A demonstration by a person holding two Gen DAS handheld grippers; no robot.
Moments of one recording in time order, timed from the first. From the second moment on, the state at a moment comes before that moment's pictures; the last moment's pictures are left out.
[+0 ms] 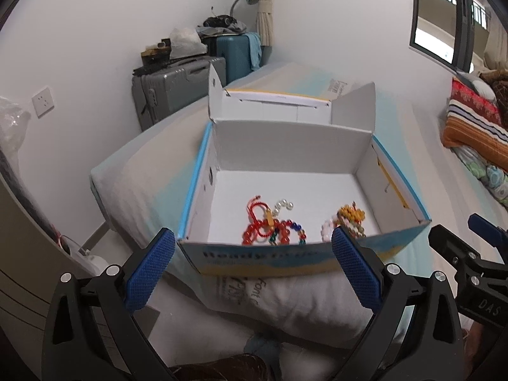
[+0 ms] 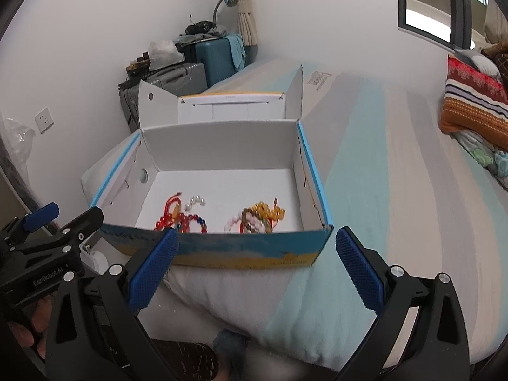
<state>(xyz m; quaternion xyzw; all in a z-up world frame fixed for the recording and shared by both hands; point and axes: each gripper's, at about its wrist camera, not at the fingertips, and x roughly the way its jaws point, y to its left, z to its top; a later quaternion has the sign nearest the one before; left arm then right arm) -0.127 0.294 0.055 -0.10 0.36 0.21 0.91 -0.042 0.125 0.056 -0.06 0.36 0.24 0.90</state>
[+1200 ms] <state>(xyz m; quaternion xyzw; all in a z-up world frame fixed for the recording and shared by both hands) -0.128 0.289 0.057 -0.10 0.36 0.20 0.90 -0.042 0.120 0.056 -0.07 0.36 0.23 0.90</state>
